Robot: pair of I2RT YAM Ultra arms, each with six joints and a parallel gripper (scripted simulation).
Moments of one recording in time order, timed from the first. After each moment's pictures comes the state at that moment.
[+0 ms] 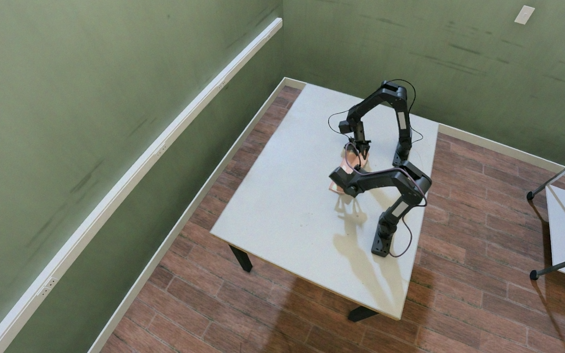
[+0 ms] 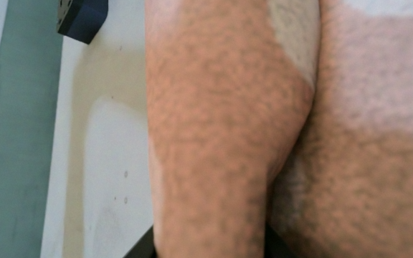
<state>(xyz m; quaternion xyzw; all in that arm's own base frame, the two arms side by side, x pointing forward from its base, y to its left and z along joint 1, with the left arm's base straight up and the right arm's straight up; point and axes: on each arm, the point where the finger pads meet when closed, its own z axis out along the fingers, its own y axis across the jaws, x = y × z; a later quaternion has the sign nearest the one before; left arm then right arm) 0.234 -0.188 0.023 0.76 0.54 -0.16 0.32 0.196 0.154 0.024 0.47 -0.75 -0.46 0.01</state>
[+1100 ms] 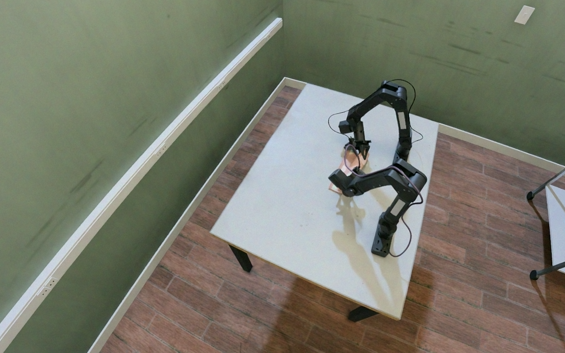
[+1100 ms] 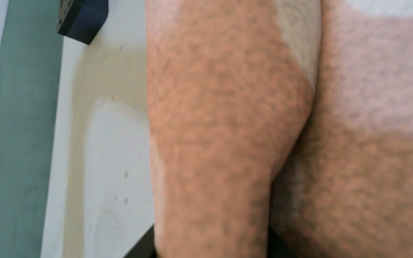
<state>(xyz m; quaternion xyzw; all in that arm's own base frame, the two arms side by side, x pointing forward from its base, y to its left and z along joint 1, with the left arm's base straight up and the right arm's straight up) 0.241 -0.191 0.009 0.76 0.53 -0.15 0.34 0.196 0.154 0.024 0.47 -0.75 -0.47 0.01</state>
